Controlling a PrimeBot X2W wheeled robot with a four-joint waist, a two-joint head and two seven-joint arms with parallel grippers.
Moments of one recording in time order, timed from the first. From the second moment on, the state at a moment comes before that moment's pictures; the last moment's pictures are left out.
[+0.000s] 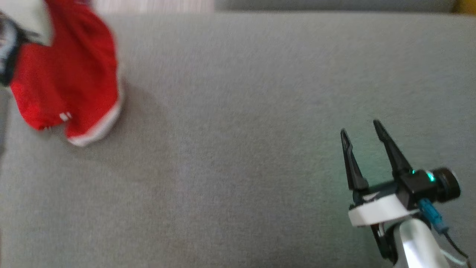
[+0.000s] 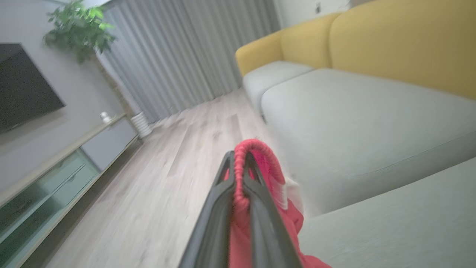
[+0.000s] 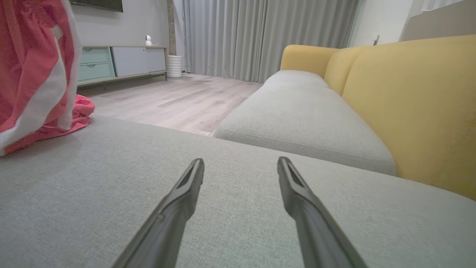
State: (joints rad) left arm -1.08 0.49 -0.43 0.61 -0.35 -0.13 0.19; right arm -0.07 -0.05 0.09 0.11 -0.09 0.12 -0.23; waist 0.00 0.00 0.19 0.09
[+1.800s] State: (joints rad) left arm -0.38 0.21 -0.36 0.63 -0.73 0.05 -0.24; right arm -0.09 -0.05 0.03 0.16 -0.05 0.12 -0.25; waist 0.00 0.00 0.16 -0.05
